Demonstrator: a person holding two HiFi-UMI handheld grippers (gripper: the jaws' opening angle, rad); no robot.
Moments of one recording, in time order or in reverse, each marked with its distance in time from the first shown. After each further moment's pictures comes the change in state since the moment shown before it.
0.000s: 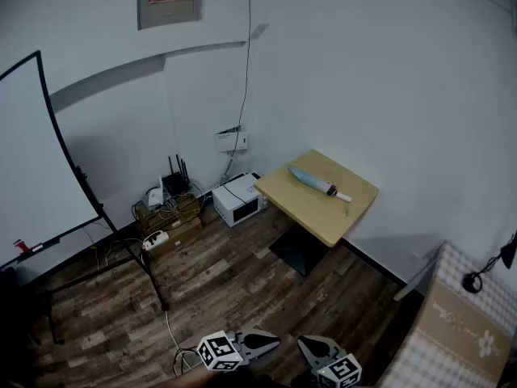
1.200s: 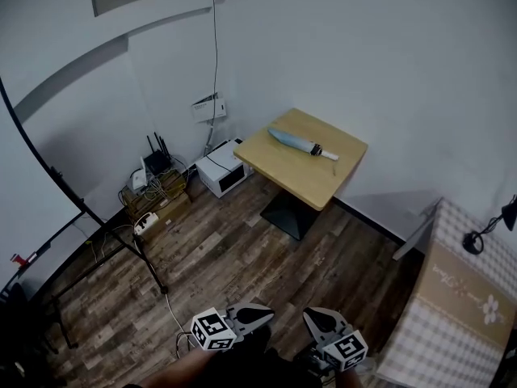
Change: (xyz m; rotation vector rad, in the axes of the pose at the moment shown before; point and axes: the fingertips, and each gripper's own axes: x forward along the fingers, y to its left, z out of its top) left arm 0.030 0.030 0.003 -0.042 0.007 0.014; right arm -0.020 -0.052 -0.002 0.051 -0.030 -0.099
